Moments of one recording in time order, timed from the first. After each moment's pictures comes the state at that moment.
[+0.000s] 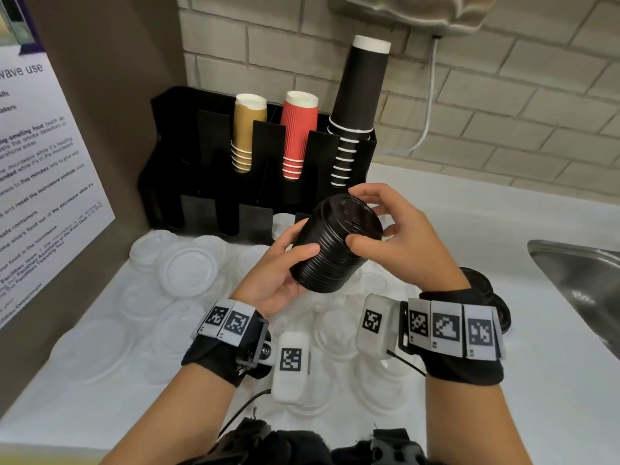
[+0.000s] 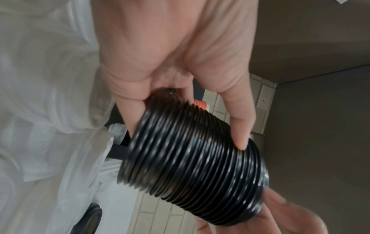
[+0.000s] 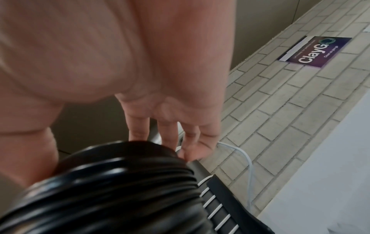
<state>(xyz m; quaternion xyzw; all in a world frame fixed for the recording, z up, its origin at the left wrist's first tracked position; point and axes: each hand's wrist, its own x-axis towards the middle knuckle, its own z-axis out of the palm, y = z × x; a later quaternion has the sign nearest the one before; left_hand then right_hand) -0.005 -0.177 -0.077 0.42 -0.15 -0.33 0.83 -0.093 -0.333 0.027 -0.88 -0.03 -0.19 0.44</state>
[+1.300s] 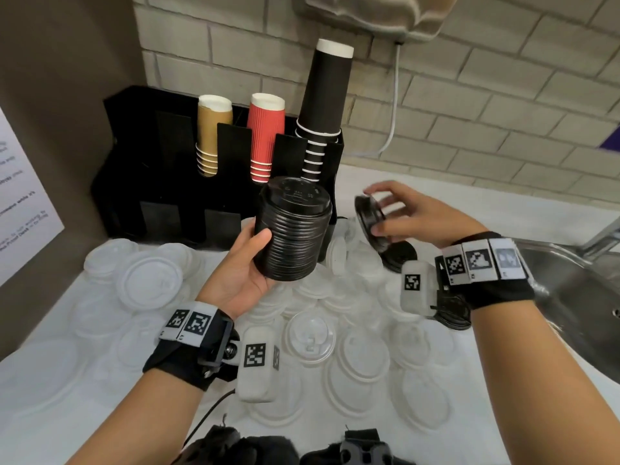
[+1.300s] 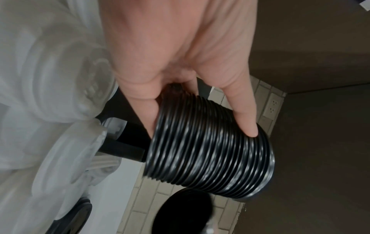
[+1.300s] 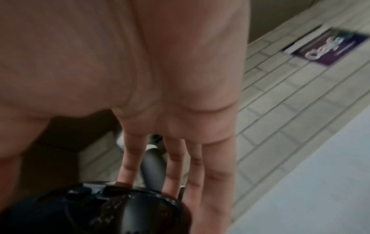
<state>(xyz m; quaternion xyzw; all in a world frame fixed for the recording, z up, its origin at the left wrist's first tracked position) 0.005 -0.184 -0.072 0.33 -0.16 -0.31 0.88 -0.073 -0.441 0.049 -0.91 0.07 0.02 0.41</state>
